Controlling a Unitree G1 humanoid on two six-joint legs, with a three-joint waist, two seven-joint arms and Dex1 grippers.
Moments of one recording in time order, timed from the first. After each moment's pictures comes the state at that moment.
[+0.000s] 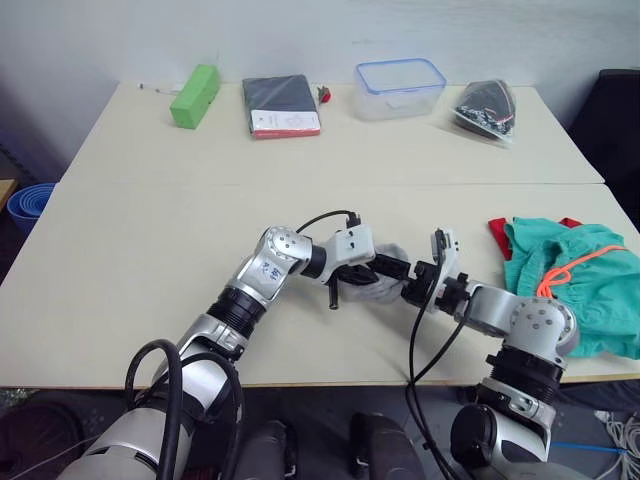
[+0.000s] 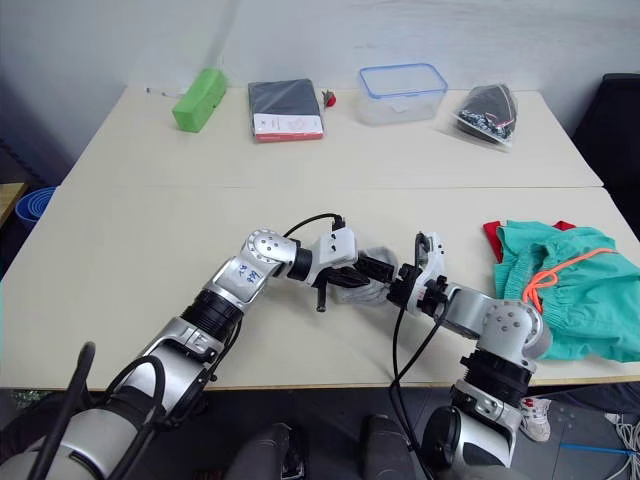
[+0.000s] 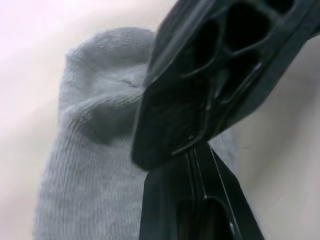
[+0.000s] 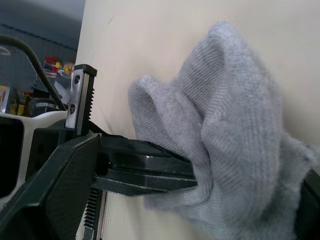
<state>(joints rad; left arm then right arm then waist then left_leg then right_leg) -0.90 0.19 -0.39 0.52 0.05 0.25 -1.02 -0.57 -0.07 -0.60 -0.02 0.76 1.51 0.25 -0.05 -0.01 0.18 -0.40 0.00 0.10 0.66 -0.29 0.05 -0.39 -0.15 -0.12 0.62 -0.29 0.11</state>
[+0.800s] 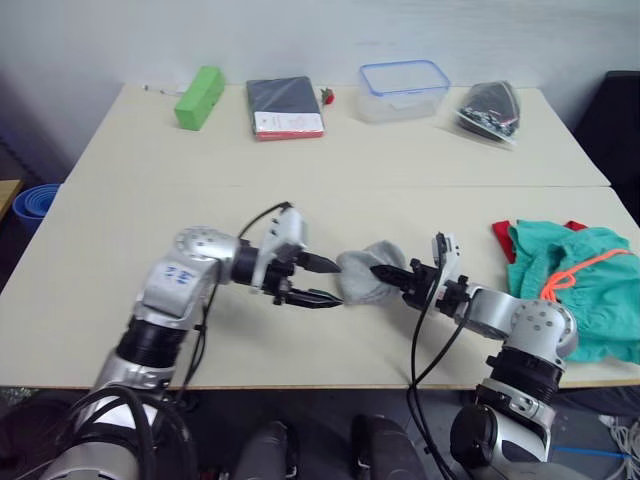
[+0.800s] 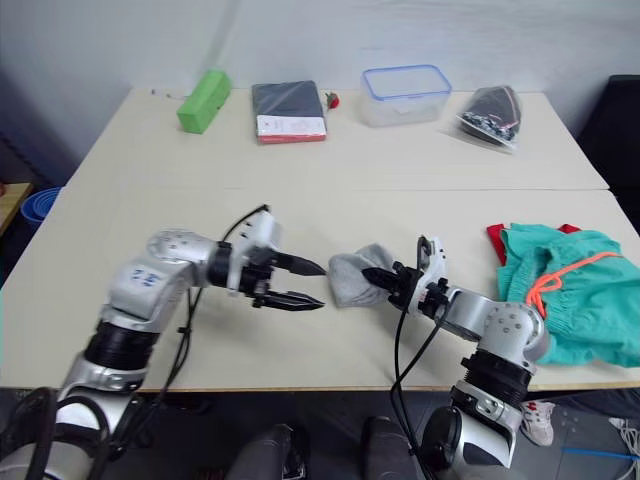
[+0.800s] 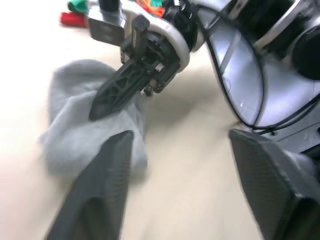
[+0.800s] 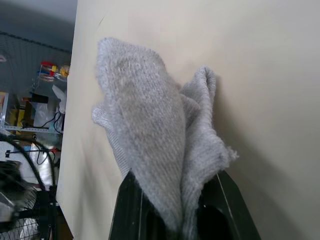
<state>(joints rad) -0.64 0.56 -0.12 -0.14 -0.38 0.71 -1.26 -0.54 -0.07 -0.70 -0.08 0.84 1.58 0.17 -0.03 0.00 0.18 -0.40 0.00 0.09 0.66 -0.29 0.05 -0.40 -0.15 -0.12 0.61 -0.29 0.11</state>
